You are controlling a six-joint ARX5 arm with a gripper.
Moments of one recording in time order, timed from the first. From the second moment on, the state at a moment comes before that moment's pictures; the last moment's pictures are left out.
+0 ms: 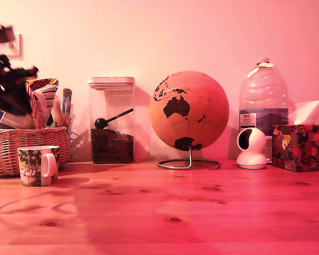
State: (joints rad) arm -0.03 1.60 1.11 -0.22 0.18 0.06
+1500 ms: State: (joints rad) arm -0.05 1.93 1.47 -0.51 0.17 0.06
